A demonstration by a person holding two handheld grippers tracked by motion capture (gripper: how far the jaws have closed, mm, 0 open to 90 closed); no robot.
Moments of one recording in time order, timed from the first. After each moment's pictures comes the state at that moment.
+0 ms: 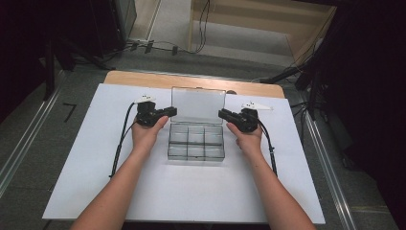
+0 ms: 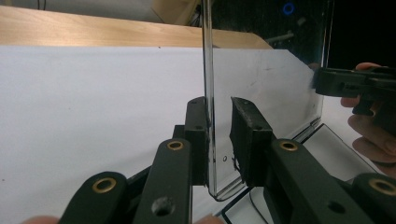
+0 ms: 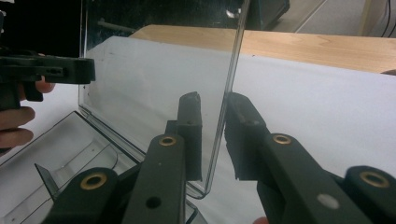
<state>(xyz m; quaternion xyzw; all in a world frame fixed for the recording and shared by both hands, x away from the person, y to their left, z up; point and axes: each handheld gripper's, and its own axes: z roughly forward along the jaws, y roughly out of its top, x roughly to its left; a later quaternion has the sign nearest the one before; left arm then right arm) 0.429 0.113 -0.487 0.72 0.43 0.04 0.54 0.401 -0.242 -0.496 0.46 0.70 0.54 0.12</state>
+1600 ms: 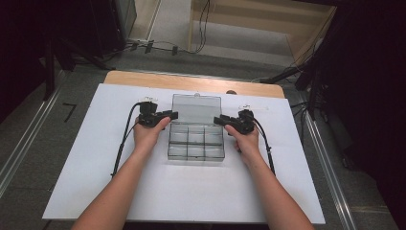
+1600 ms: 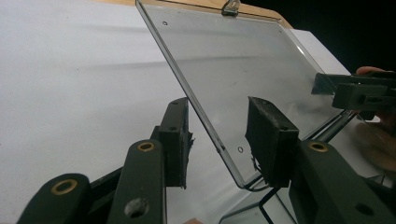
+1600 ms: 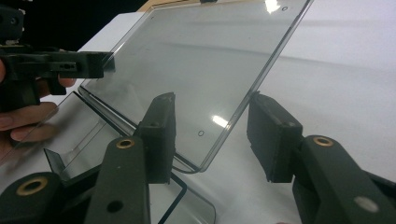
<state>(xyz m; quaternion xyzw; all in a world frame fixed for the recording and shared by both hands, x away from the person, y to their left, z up) 0.439 0.110 -0.503 0.73 0.47 0.02 0.50 0.414 -0.243 -0.523 0.48 0.70 0.52 0.03</state>
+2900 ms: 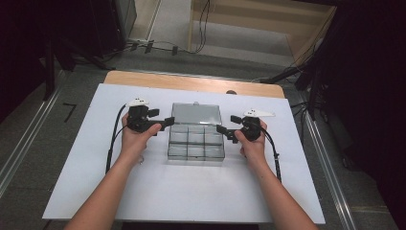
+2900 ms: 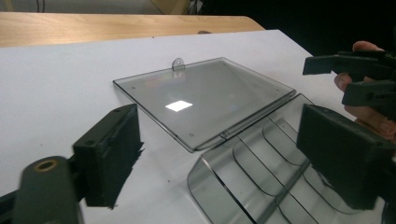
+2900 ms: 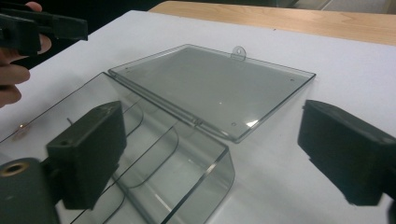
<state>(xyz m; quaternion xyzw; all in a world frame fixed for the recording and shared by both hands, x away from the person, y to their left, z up) 0.394 0.132 -0.461 0.76 0.40 0.06 0.52 0.371 -0.247 -0.496 0.43 0.73 0.52 0.10</state>
